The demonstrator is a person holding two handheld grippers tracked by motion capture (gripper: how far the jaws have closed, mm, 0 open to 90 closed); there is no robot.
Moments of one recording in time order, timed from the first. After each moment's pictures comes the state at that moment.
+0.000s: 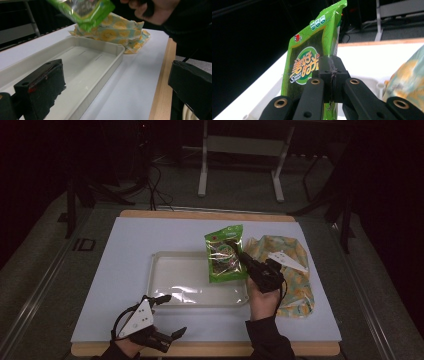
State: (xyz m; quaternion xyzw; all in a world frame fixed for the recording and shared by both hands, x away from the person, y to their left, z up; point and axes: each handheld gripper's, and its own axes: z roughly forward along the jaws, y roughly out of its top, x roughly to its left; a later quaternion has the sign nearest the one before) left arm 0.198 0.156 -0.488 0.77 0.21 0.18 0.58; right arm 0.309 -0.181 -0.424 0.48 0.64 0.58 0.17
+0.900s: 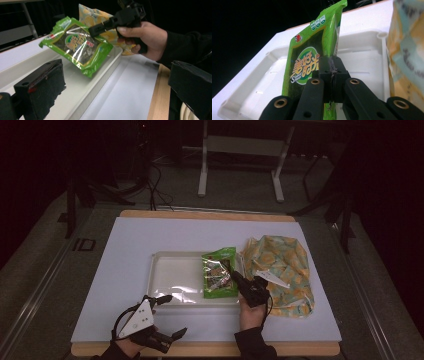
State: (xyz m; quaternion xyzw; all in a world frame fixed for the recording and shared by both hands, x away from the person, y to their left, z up) left arm 0.198 0.155 -0.488 0.77 0.20 0.18 0.58; right arm 0.307 -0.171 -0.507 0.54 0.62 0.55 0.13
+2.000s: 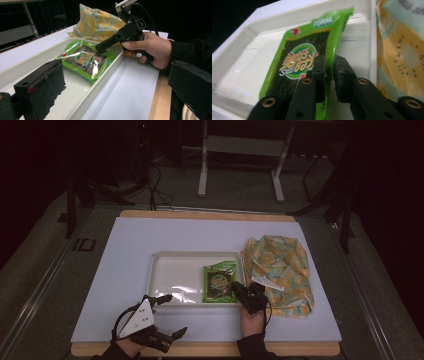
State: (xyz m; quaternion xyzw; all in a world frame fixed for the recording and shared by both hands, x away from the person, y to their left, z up) left arm 0.198 0.155 -0.488 0.77 0.21 0.18 0.58; right arm 0.305 -0.172 -0.531 0.57 0.66 0.48 0.12
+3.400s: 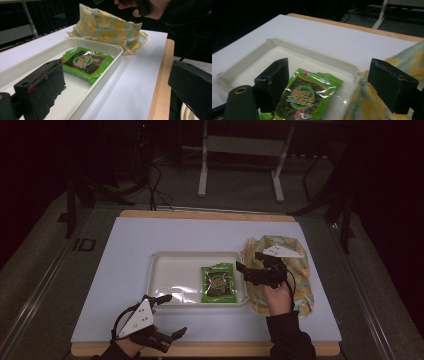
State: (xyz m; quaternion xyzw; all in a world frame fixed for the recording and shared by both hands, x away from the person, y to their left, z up) left arm 0.199 0.156 -0.488 0.77 0.21 0.18 0.58; right arm 0.331 -0.199 -0.418 0.42 0.75 0.48 0.19
